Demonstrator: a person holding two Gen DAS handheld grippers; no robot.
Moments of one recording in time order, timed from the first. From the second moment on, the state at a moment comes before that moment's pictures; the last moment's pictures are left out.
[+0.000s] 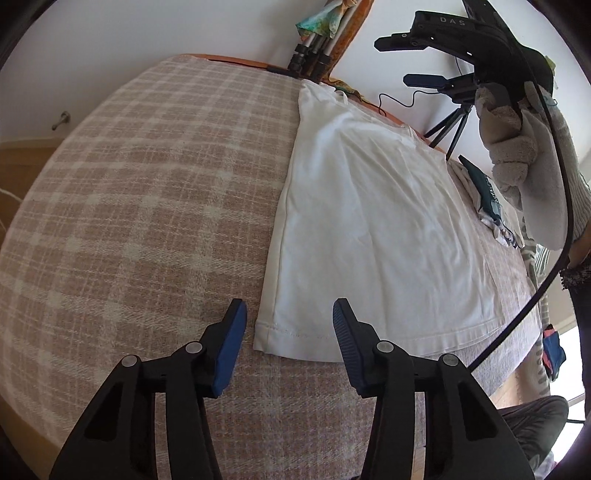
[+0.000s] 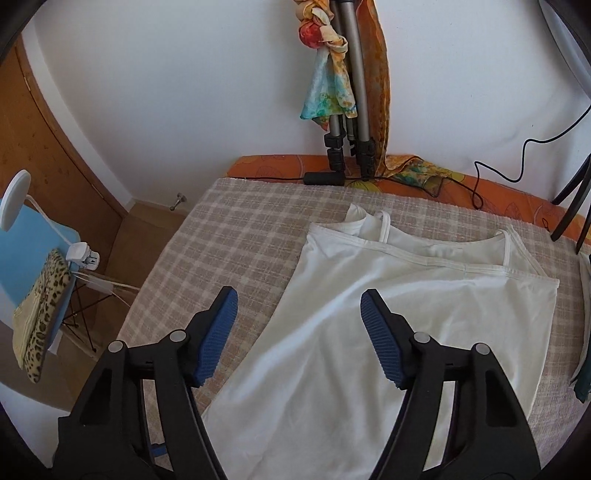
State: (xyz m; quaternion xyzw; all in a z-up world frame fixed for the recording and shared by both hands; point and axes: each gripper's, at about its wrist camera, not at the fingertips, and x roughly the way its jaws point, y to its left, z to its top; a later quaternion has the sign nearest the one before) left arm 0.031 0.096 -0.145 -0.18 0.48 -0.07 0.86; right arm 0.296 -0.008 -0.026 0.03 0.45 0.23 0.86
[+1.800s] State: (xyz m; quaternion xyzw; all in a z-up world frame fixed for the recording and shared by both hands) left arm 0.045 0.055 -0.119 -0.22 0.43 -0.18 0.85; right arm 0.414 0.019 -0.073 -0.01 0.51 0.22 0.83
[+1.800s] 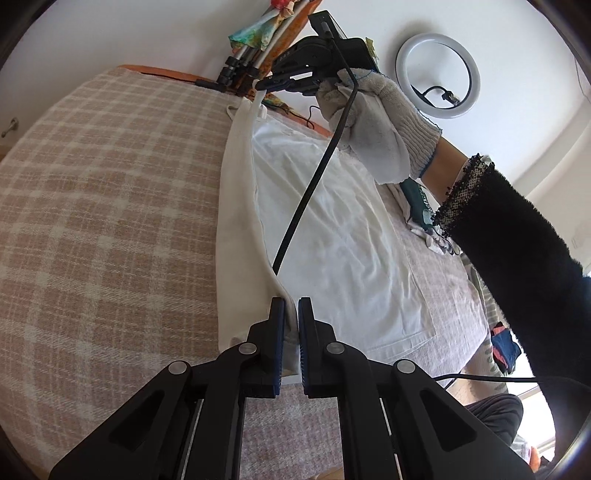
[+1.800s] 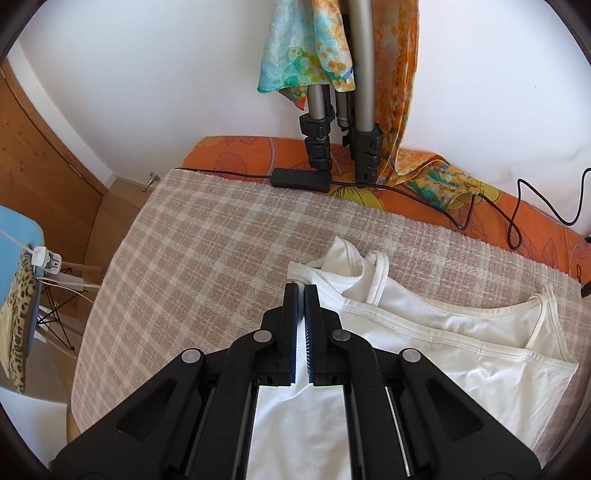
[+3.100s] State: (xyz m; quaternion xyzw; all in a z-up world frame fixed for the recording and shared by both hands) left arm 0.032 -0.030 -0.113 -0.15 0.46 -0.28 0.83; right arm 0.331 -0.192 -0.007 0.09 0.40 0.15 0.90
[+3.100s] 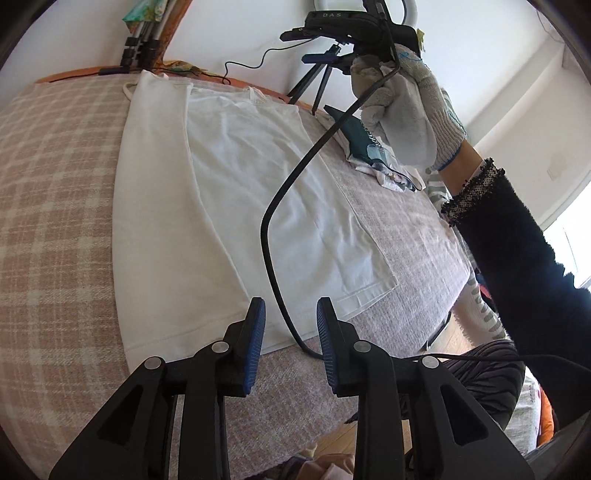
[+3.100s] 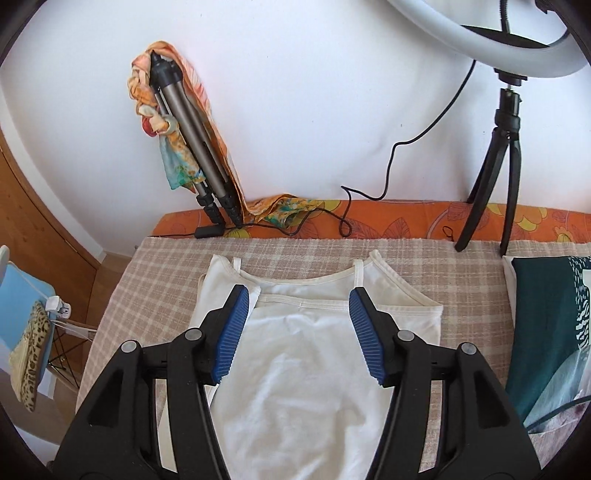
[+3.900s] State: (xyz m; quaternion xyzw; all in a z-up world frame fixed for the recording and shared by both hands) left arm 0.052 -0.165 -0.121 0.00 0.42 -0.33 0.85; right arm 0.215 -0.391 0.008 0.12 0.36 0.07 0.92
